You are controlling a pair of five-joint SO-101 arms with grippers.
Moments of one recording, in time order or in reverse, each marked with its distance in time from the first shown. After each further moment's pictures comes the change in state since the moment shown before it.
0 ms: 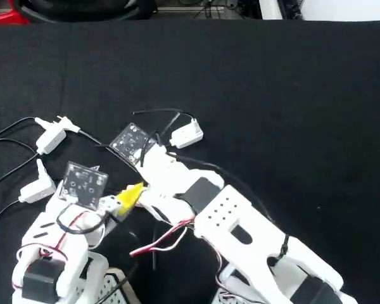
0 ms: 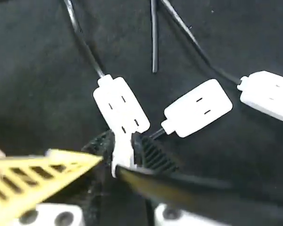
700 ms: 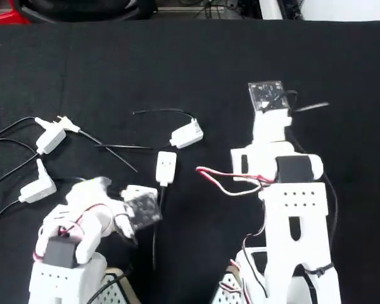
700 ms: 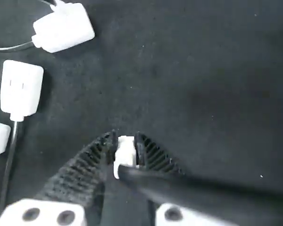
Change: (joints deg) left arm -1.1 12.3 15.2 -8.9 -55.9; right arm 44.1 -8.2 -7.6 20.0 -1.8
